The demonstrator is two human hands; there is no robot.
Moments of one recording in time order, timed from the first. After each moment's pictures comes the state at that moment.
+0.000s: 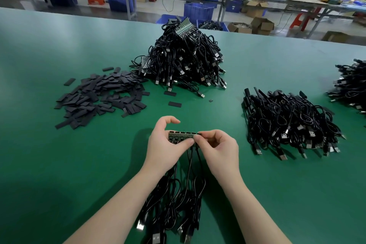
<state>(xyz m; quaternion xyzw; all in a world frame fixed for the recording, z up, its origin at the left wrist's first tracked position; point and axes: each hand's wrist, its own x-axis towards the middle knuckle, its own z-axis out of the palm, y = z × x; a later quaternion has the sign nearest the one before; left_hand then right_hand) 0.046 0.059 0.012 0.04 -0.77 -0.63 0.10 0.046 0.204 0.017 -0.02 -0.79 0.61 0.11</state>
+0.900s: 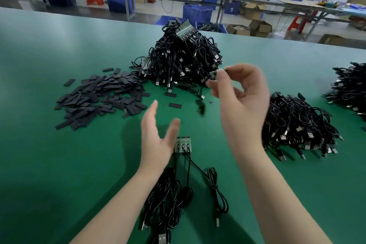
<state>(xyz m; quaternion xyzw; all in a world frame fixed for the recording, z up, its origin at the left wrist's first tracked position) 0.046 0.052 0.015 0.04 -0.76 -0.61 0.21 0.041 0.184 0.140 0.12 -0.64 0.70 0.29</state>
